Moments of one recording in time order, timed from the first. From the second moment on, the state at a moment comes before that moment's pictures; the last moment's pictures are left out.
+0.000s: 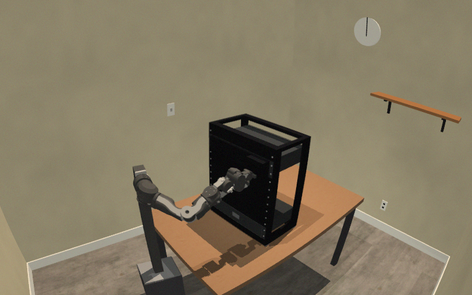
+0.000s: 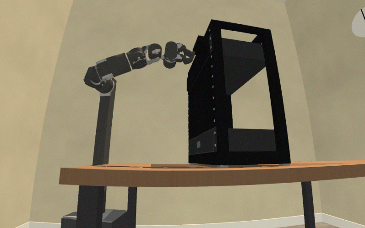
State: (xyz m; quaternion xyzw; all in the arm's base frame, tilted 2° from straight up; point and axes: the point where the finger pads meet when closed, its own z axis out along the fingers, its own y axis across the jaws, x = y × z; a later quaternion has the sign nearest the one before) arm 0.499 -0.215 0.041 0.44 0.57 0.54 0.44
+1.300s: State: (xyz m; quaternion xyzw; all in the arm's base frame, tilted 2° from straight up) arm 0.501 -0.213 0.045 0.43 0.56 0.54 0.45
